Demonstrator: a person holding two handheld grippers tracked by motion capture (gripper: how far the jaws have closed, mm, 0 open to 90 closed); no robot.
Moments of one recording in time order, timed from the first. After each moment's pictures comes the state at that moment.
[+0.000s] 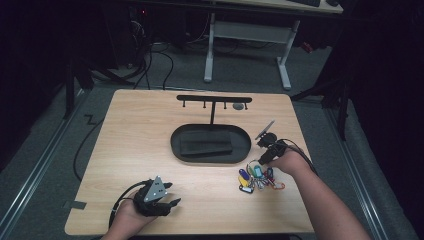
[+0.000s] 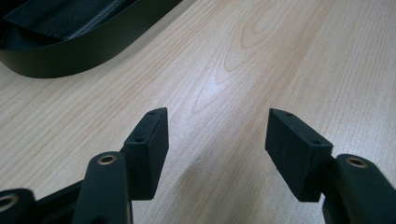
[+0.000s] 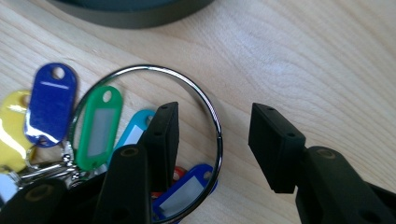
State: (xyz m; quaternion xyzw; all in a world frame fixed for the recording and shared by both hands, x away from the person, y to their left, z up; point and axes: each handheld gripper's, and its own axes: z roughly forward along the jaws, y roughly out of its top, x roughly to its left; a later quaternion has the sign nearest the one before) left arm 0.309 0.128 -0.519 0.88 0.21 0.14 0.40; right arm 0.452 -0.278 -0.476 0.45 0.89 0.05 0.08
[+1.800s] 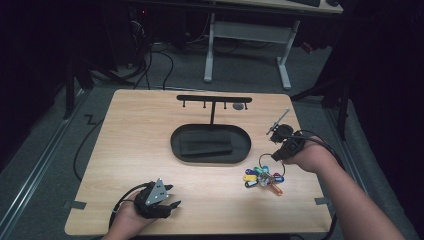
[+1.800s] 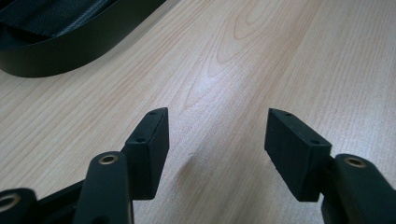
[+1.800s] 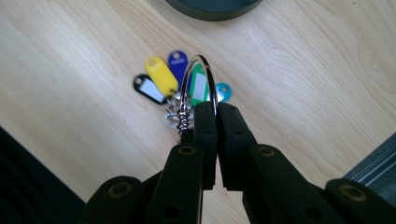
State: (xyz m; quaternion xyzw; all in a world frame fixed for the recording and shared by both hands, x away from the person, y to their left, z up) left arm 0.307 0.126 -0.522 0.89 0.19 0.15 0.39; right arm 0.401 -0.278 -0.363 0.39 0.92 0.07 0.06
